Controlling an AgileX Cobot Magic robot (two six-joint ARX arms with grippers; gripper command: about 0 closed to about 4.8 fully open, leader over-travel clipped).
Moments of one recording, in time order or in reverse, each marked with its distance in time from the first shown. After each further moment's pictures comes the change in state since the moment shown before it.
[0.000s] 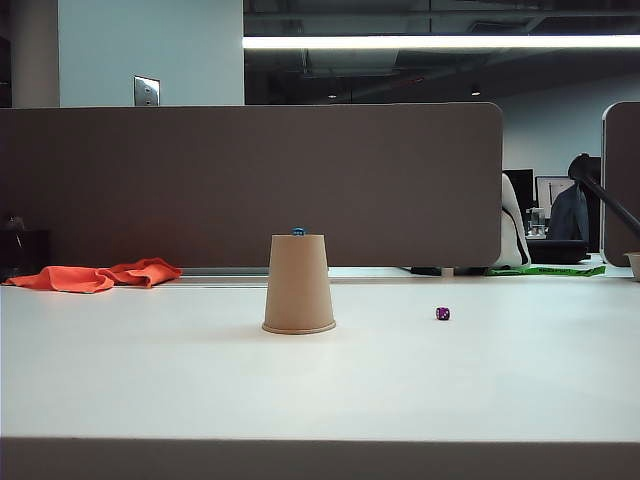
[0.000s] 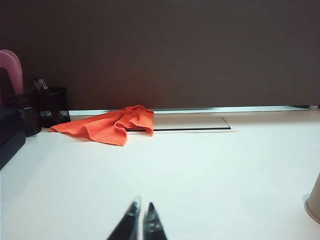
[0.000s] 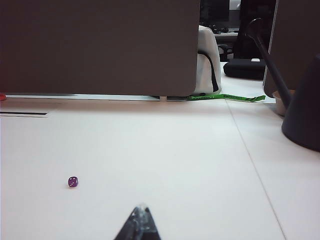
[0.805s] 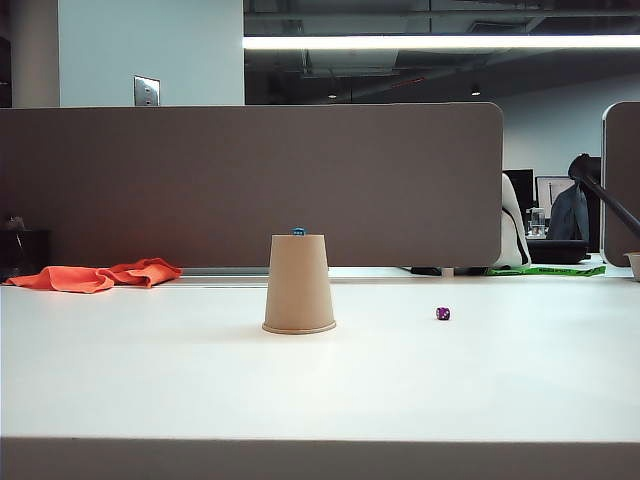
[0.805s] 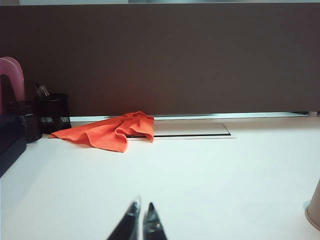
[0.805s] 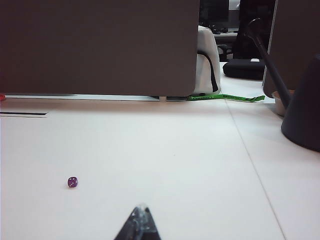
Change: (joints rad) left arm 0.000 0.000 0.000 0.023 0.000 0.000; right arm -0.001 0.000 0.000 0.001 0.000 0.000
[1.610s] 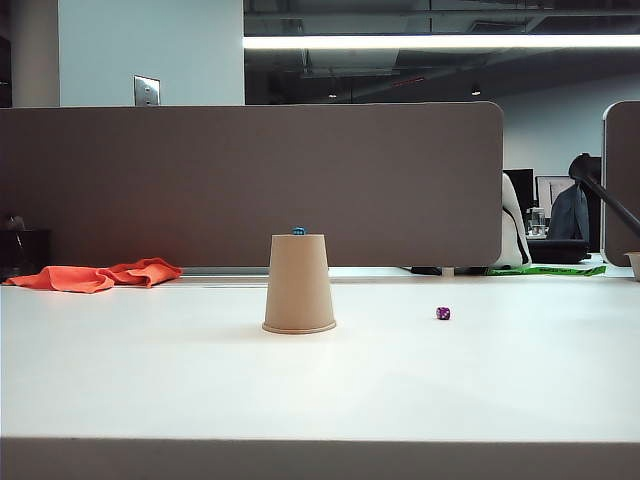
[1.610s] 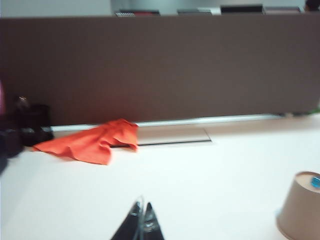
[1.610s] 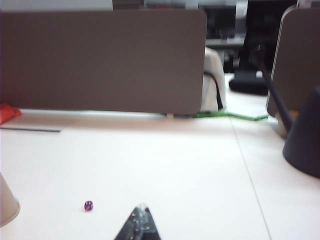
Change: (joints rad) left arm -0.001 0.158 0.245 -0.136 0.075 0.004; right arm 0.005 0.081 0.267 -0.191 -0.023 -0.002
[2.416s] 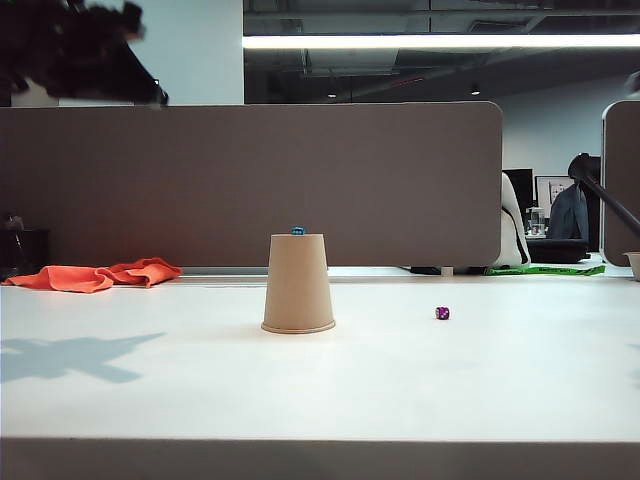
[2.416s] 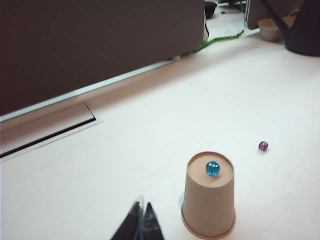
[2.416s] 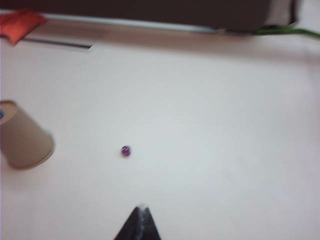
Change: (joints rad) left arm -0.338 0.919 0.345 0.309 0.083 0.133; right arm 0.160 0.727 0.391 -0.106 -0.024 -0.049
